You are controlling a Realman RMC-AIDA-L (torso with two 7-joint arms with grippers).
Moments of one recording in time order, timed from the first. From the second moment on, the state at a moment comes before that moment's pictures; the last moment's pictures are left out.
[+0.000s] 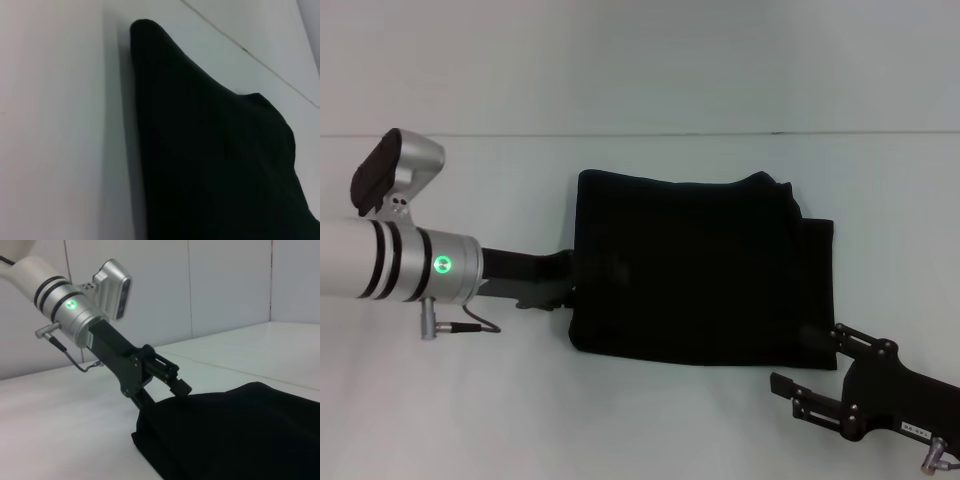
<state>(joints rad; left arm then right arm) -0.79 -2.06 0.72 0.43 2.27 1.16 -2.48 0.37 2.09 -0.68 -0.31 -1.80 -1.41 0.76</state>
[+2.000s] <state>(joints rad) -0.48 -2.07 0.70 0.45 1.92 1.24 -2.29 0.41 2.09 -0.65 -0.31 -1.78 -1.40 0.77</state>
